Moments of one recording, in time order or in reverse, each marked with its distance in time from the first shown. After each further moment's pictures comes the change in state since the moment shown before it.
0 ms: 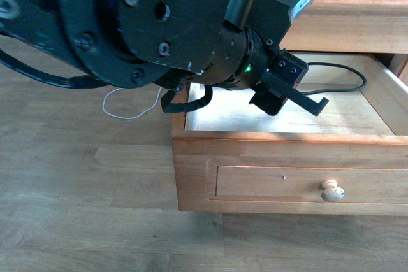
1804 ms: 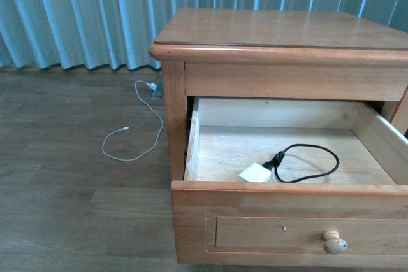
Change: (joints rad) left arm 0.078 -0.837 -0.482 0.123 -0.515 -0.062; right arm 0.000 0.000 0.000 0.000 0.000 0.000
